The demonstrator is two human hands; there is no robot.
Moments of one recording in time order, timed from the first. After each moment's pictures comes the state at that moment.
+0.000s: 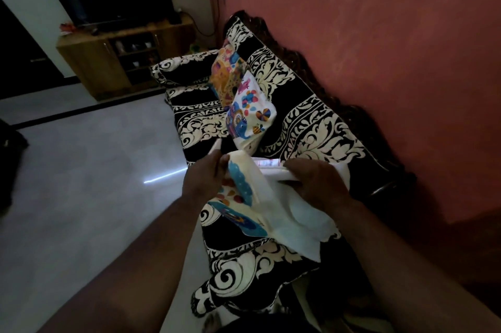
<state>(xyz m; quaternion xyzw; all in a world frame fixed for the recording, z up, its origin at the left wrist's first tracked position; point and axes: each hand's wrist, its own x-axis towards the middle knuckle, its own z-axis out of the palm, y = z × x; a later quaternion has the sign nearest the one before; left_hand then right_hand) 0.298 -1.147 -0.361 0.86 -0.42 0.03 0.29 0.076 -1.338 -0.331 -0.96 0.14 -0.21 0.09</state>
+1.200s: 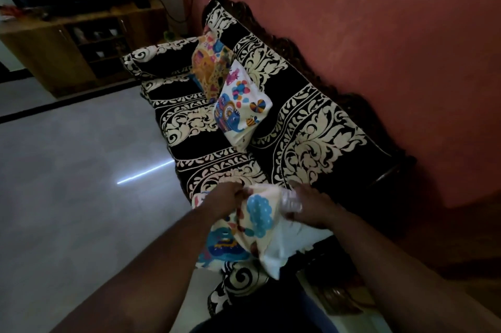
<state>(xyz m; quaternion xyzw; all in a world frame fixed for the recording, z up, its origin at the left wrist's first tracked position) 0.331 -1.127 -0.409 0.81 -0.45 -0.33 0.19 0.113 -1.288 -0.418 -0.89 0.36 0.18 0.24</state>
